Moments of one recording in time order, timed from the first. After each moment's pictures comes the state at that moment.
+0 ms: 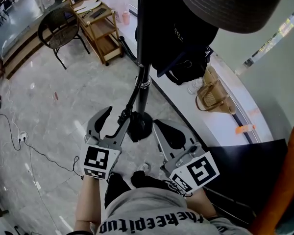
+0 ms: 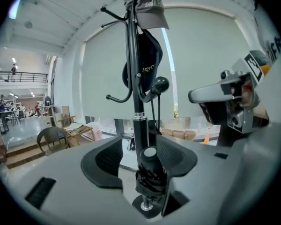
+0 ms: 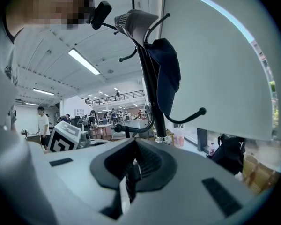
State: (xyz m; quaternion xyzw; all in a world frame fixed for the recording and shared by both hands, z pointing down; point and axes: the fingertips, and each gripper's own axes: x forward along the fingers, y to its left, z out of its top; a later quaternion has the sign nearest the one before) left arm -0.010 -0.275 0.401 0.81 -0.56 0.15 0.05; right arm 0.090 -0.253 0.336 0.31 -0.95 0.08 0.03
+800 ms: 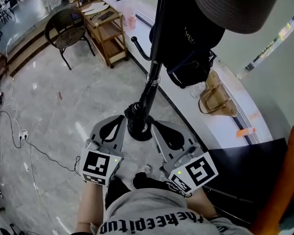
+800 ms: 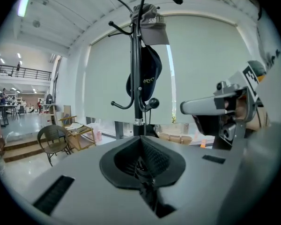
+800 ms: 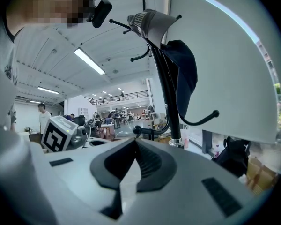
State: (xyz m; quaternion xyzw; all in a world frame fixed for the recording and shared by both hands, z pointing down) left arm -0.023 -0.233 0.377 0.81 -0.57 0.11 0.06; right arm 0.061 -0.222 0.327 0.29 -0.96 0.06 0.03
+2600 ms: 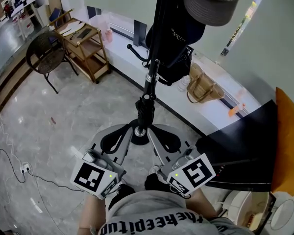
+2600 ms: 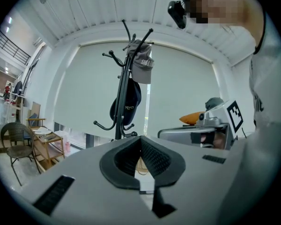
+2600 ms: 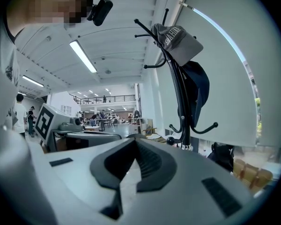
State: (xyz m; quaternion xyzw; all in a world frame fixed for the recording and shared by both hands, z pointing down) left arm -0.050 -0.162 0.300 0.91 -0.41 0.00 0.05; right arm 0.001 -0.156 0.295 0.39 -0.92 0.04 0.02
